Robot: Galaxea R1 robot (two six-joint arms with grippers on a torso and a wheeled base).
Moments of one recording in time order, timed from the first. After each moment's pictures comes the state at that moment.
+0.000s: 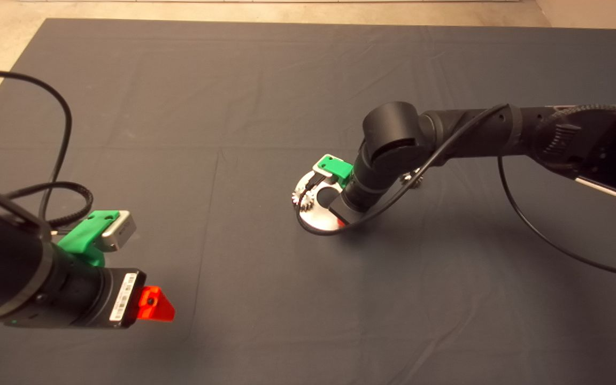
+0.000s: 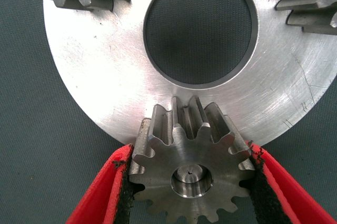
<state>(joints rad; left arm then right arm) -0.57 2.06 -0.39 0.07 1.50 -1.67 0.28 2.82 -1.21 -0.45 -1.53 0.82</state>
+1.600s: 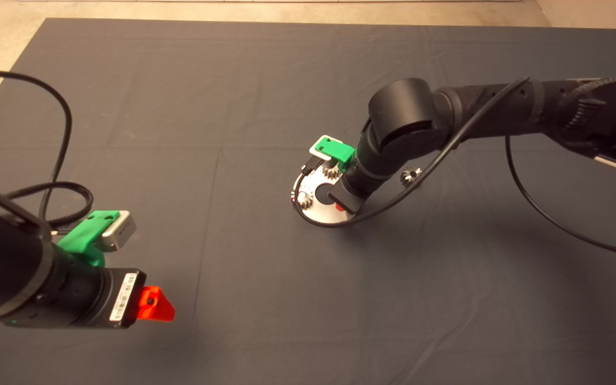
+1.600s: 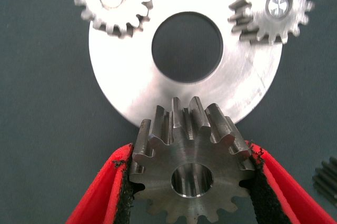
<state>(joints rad) -0.57 2.05 -0.39 0.07 1.50 -1.67 0.38 2.79 -1.09 -0.45 -1.53 0.86</state>
